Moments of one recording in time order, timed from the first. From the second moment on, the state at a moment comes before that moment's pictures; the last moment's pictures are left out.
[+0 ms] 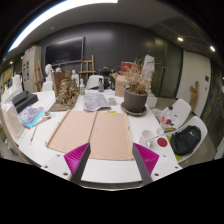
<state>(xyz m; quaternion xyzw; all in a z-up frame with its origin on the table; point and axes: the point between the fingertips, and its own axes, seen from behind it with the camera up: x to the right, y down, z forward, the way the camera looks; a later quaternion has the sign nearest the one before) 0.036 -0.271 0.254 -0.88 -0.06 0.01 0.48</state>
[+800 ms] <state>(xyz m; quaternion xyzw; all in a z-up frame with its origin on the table) 0.390 -0.073 0.153 -0.84 -0.02 -0.02 0.54</state>
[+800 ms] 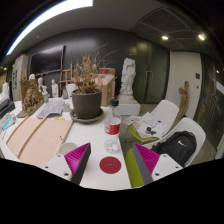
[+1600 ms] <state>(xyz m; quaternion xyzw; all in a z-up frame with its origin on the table) 0.382 0.122 0.055 -0.83 -0.03 0.04 0.55</state>
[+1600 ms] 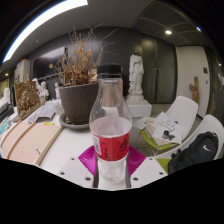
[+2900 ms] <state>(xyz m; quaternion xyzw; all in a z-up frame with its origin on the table) 0.423 -0.008 0.221 -0.64 -0.37 -0.48 0.46</state>
